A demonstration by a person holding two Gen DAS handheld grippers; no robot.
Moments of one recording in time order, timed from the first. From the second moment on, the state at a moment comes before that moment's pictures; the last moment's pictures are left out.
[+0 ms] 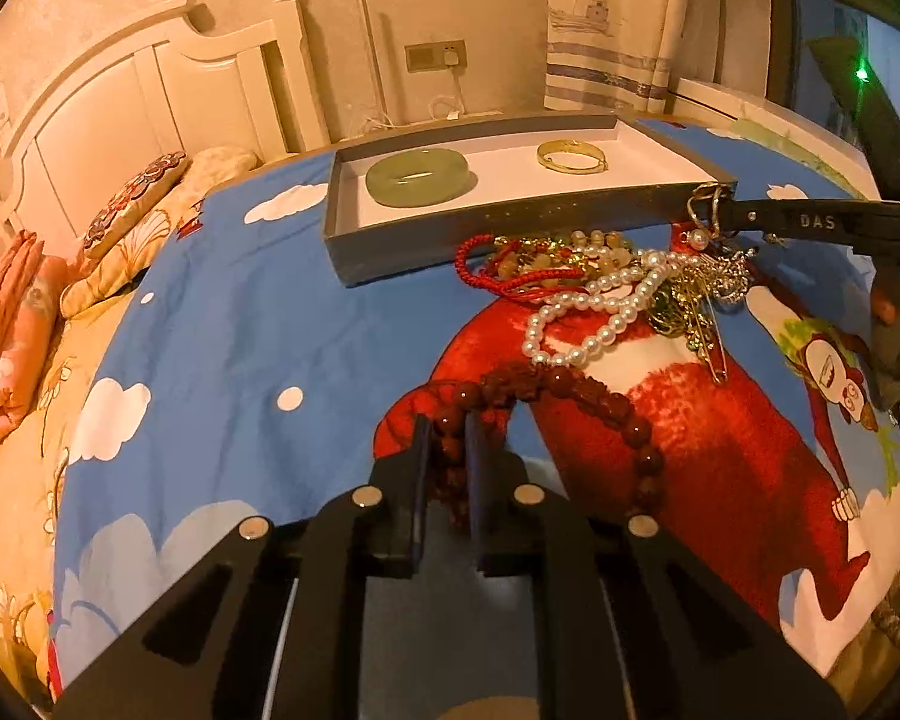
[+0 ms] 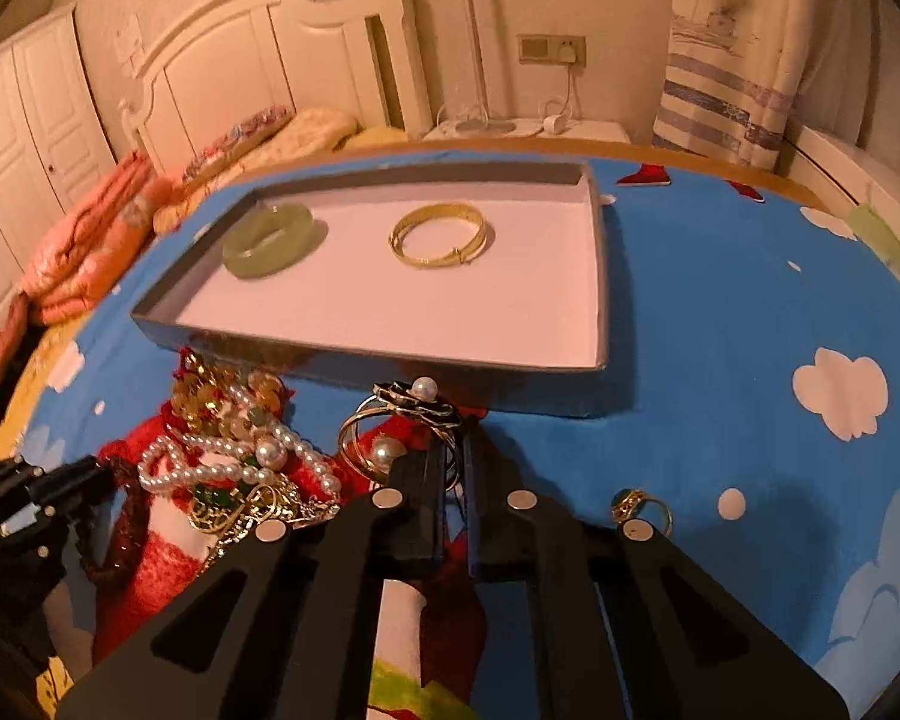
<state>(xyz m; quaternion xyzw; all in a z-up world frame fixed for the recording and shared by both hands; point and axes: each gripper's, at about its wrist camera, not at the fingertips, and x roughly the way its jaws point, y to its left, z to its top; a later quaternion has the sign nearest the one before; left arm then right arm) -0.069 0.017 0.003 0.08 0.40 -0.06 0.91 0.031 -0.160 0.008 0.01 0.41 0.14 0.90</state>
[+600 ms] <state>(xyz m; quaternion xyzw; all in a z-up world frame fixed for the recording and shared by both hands) -0.092 0.066 0.051 -0.11 0.31 -0.09 0.94 0.014 -0.172 0.024 0.03 0.35 0.15 0.92</state>
